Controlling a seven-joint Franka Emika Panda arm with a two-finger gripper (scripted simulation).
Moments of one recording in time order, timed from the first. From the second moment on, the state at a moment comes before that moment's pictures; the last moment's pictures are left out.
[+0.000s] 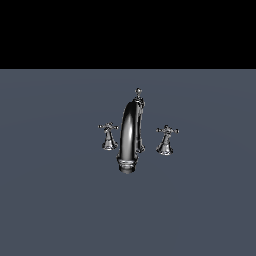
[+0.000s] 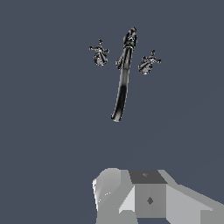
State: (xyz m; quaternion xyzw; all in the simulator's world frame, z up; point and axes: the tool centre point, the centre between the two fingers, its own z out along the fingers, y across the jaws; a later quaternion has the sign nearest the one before) arm -0.256 0.006 0.470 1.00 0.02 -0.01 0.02
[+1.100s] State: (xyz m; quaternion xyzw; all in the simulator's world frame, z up) arm -0.136 -0.118 0.217 0.99 -0.11 -0.06 -0.05
